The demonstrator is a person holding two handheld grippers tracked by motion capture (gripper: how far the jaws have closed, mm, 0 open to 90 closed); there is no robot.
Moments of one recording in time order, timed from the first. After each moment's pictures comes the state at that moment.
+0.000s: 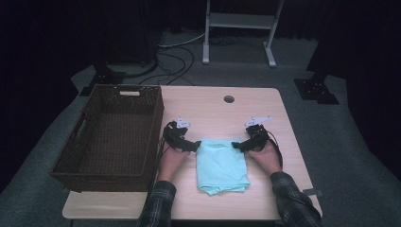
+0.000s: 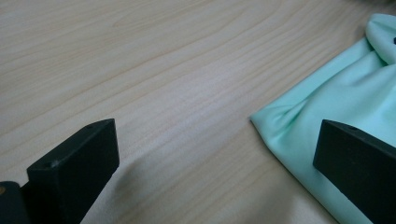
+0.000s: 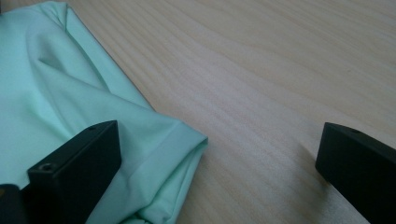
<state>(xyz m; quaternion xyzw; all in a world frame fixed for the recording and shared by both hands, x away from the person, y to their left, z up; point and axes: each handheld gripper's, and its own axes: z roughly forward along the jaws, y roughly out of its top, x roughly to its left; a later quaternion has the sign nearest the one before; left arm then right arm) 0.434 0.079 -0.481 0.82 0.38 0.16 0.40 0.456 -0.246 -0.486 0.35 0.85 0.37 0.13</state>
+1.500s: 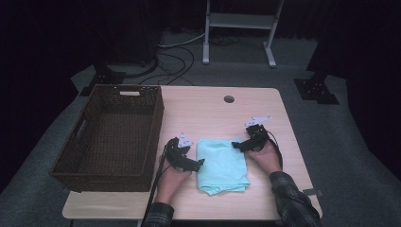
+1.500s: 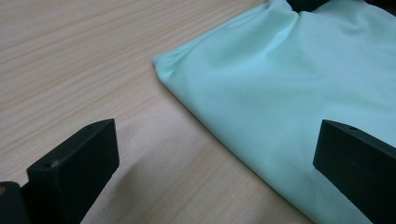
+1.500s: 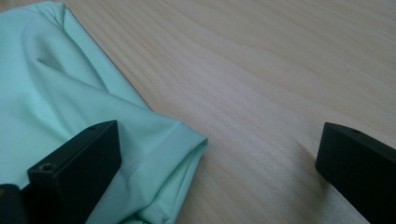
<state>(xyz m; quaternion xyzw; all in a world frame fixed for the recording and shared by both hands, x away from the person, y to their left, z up) 0.368 0.069 -0.481 0.83 0.35 0.15 0.41 0.456 -0.246 -0.486 0.35 0.85 0.37 0.13</state>
